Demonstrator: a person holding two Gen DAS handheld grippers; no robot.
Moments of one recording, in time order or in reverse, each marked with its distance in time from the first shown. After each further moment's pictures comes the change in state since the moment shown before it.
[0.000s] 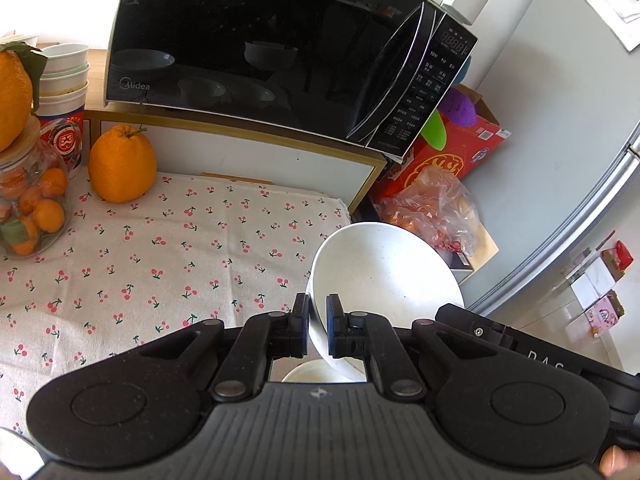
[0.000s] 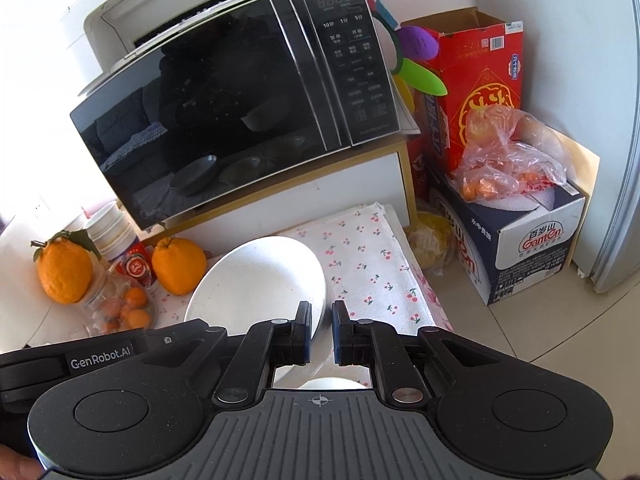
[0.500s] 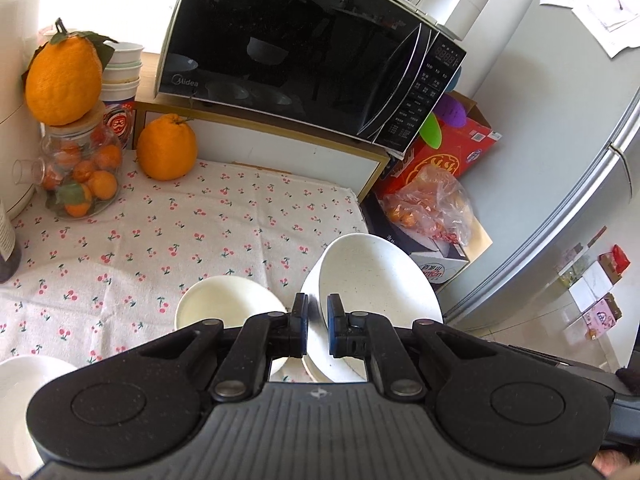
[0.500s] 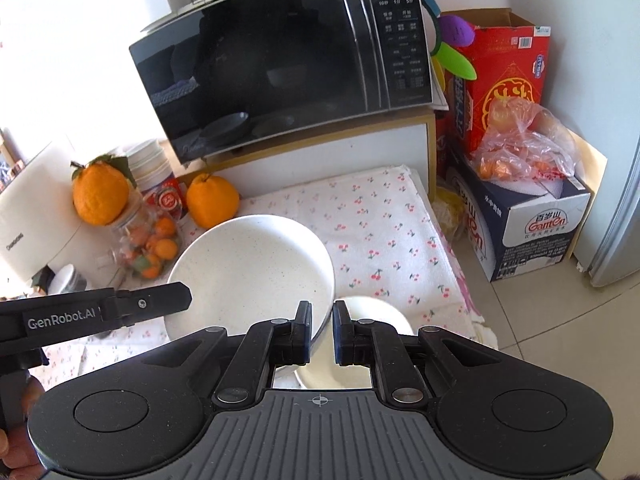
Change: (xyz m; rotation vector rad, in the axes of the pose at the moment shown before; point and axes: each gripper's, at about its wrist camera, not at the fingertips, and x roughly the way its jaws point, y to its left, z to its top) left arm -0.062 0.019 -0.043 -0.018 -0.021 0.013; right arm -0.036 0.035 -0.056 -0.110 0.094 0.021
